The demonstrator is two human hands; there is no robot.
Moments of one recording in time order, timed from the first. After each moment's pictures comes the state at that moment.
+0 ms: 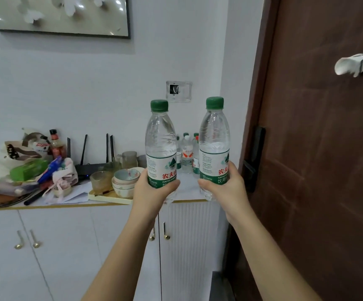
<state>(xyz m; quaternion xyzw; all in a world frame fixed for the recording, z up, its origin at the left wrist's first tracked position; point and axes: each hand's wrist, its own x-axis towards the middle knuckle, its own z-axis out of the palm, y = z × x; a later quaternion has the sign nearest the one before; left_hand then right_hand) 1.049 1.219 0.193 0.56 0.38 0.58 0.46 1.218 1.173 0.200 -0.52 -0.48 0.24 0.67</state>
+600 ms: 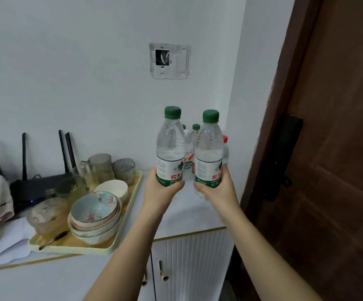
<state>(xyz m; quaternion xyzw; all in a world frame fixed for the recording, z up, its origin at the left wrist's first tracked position) 1.134 1.509 0.134 0.60 0.37 0.50 0.50 1.283 1.456 0.122 -0.60 -0.42 0.23 0.64</state>
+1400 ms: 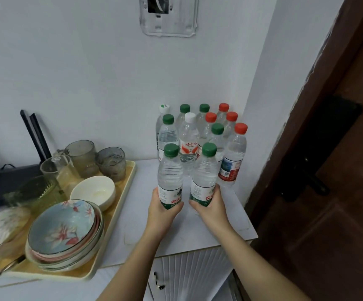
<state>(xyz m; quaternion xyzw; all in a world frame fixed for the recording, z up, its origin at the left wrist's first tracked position) 1.181 1.609 -0.007 0.60 0.47 0.43 0.49 1.327 1.561 -0.006 -0.67 -0.40 0.28 0.56</state>
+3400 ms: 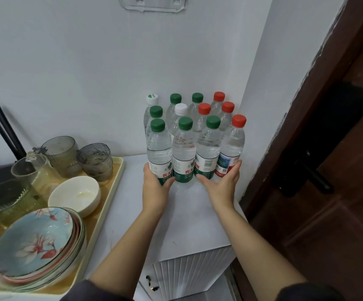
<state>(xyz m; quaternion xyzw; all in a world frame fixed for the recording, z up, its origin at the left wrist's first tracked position) 1.221 1.663 0.008 0.62 0.51 0.44 0.41 1.382 1.612 -0.015 -0.75 -0.31 0.13 0.56</state>
